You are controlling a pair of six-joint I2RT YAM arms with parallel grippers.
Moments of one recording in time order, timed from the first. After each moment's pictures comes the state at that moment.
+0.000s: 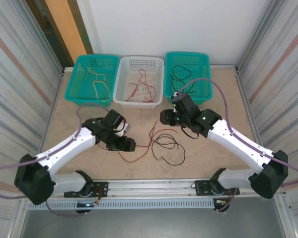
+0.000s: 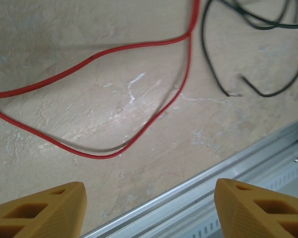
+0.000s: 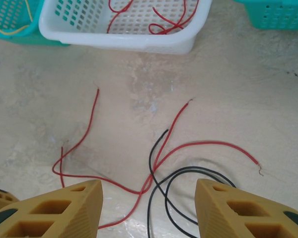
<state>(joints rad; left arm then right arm) -0.63 1.25 0.86 -0.92 0.35 -0.48 0.75 1.24 1.12 -0.68 0.08 0.66</state>
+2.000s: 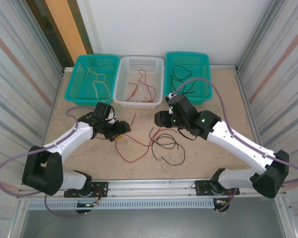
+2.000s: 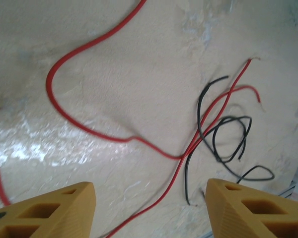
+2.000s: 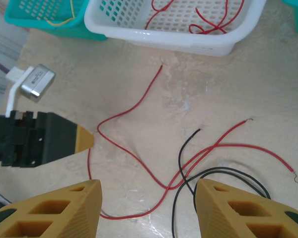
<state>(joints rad) -0.37 1.34 0.80 -0.55 0.45 -0.75 0.83 1.24 1.16 -0.67 0.07 0.64</state>
